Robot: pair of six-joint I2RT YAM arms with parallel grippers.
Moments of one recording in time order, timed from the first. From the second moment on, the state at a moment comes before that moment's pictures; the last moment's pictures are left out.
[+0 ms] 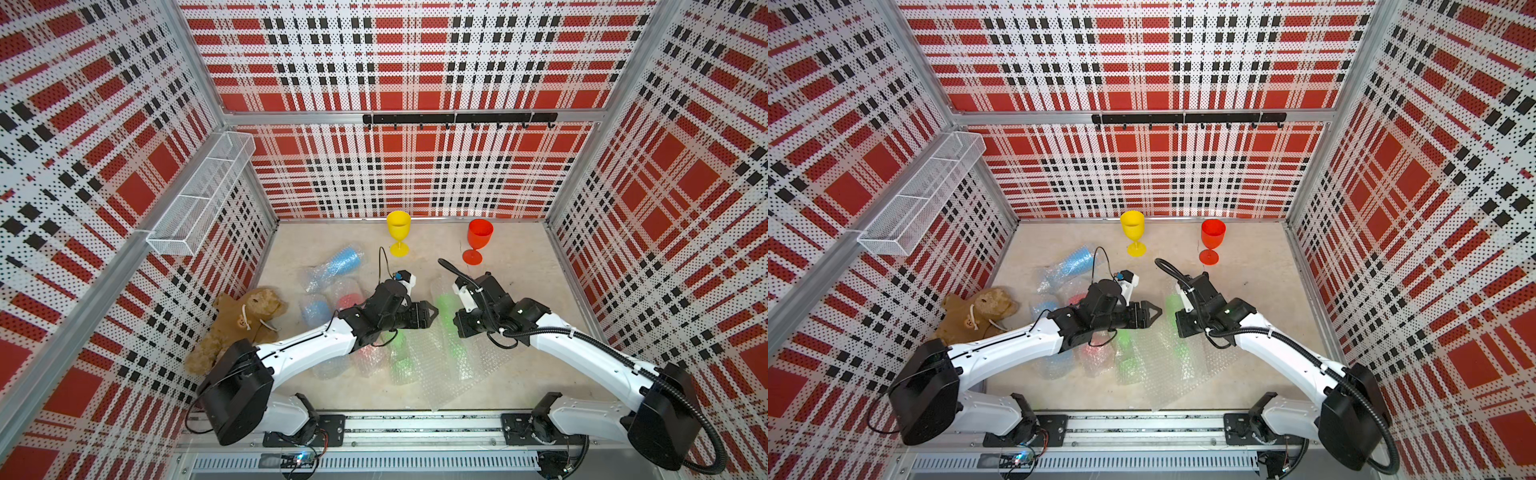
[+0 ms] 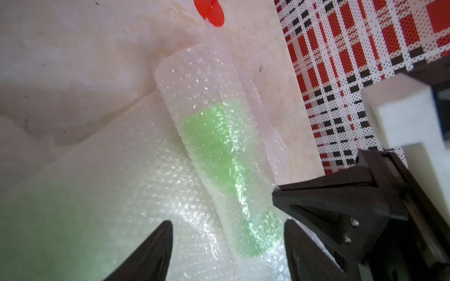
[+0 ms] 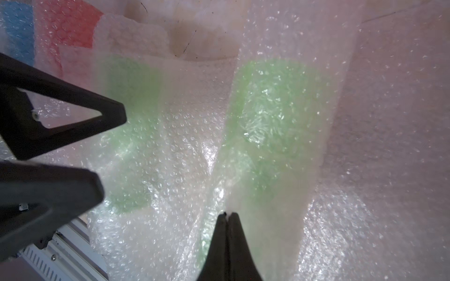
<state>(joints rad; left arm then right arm) -0.83 1.42 0.84 -0.04 0.21 -0.75 0.66 1.22 0.88 -0.62 -0.09 0.35</state>
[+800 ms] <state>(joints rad) -0.86 1.69 0.89 0.06 0.34 -0.75 0.59 1.18 0.80 -0.48 -0.20 0.39</state>
